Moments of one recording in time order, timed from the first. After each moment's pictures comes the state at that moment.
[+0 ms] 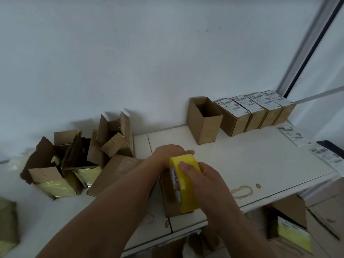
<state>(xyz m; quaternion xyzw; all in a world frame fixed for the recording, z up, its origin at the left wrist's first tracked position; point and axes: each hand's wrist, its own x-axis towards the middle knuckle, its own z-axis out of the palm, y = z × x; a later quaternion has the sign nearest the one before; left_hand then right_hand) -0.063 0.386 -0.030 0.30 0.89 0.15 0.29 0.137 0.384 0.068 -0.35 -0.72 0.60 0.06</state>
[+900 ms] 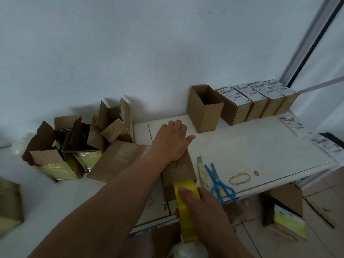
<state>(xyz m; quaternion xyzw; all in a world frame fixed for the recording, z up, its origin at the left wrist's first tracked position) -0.032 0.371 -0.024 0.47 0.88 0.01 -0.12 0.179 0.357 0.012 -0.41 -0.67 0.62 -0.02</state>
